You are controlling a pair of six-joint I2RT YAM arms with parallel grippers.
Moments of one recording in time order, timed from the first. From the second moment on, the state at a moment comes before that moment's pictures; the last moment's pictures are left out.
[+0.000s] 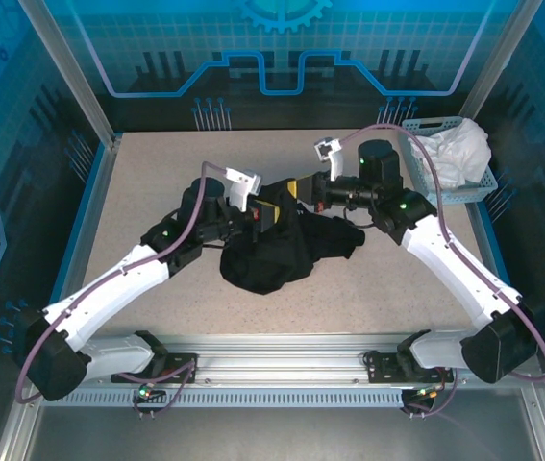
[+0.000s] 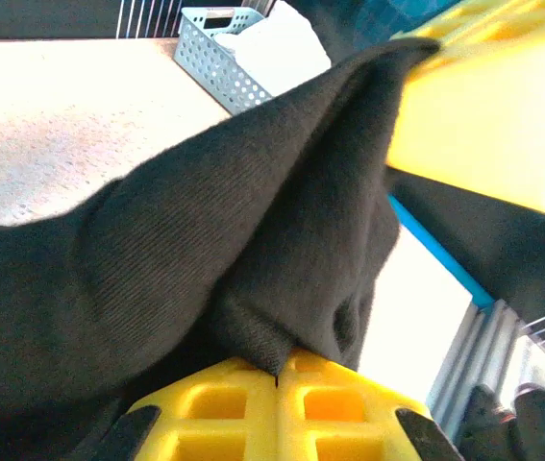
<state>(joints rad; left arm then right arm) -0.60 1.19 1.01 -0.17 0.33 -0.43 0.47 1.32 1.28 -0.35 -0.59 0.37</state>
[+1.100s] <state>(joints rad) -0.57 1.05 1.04 -0.20 0.41 -0.72 0.65 1.33 1.10 -0.30 -0.30 -0.04</state>
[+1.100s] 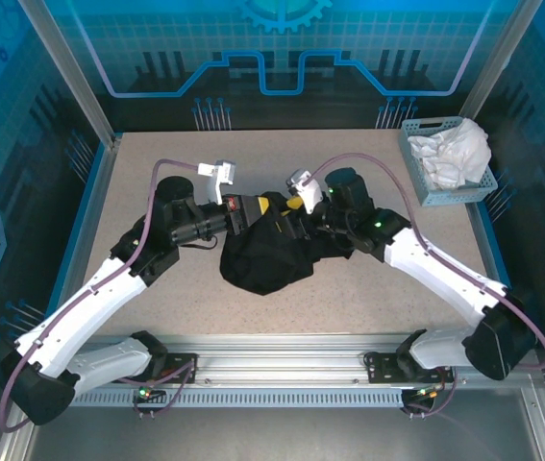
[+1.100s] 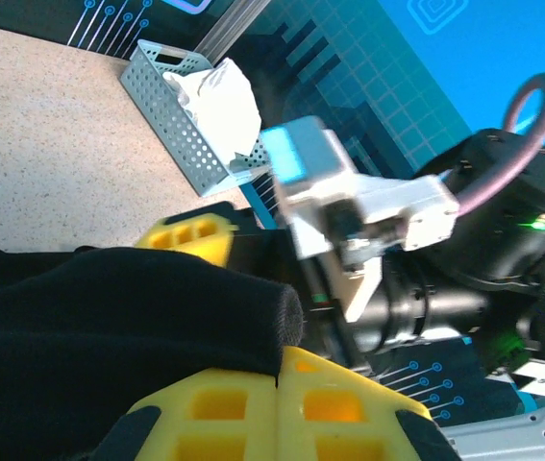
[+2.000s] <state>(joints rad) -0.39 0.97 0.94 -0.25 0.29 -0.66 0.53 1.19 1.04 -0.18 -0.76 0.07</state>
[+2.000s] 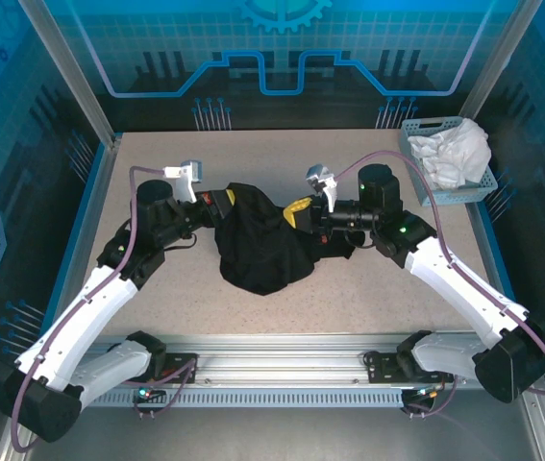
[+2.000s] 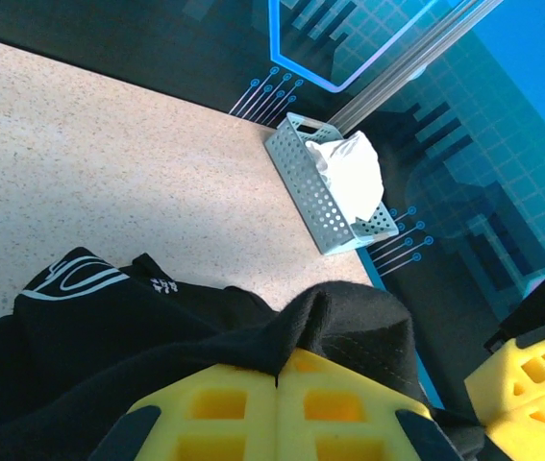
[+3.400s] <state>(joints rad) -0.39 0.97 0.91 -0.15 0.51 -0.72 0.91 1.34 1.13 -0.26 0.16 -0.13</state>
